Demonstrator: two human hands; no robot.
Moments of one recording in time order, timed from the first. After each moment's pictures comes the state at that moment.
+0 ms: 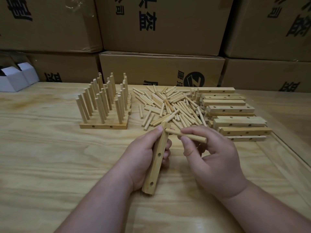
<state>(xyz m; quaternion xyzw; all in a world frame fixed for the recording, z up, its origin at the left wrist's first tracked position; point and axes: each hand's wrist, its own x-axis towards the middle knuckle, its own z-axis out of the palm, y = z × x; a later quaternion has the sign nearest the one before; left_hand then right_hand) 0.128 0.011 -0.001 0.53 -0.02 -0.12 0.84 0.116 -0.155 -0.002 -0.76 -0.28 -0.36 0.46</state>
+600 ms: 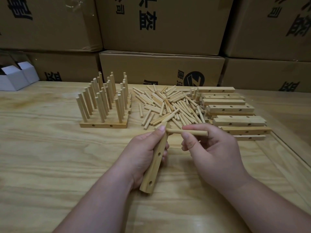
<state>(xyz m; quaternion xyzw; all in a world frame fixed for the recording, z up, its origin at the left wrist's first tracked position) 0.123 0.012 0.001 0.57 0.01 -0.08 0.82 0.115 -0.158 0.004 -0.77 -0.19 -0.25 0.56</state>
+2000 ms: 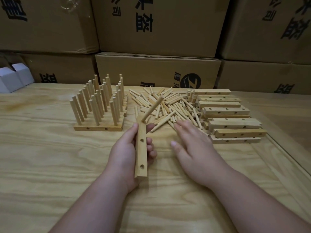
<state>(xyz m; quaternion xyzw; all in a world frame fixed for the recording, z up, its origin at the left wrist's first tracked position) 0.134 0.015 0.001 0.40 0.11 -0.07 0.91 0.149 -0.167 -0.010 -0.95 -0.17 -0.10 0.23</state>
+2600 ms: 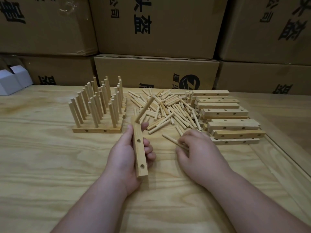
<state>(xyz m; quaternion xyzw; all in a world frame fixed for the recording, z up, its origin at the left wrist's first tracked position) 0.137 0.014 0.001 0.37 0.13 -0.06 0.92 0.149 -0.168 -0.013 -0.96 -0.12 -0.17 0.19</state>
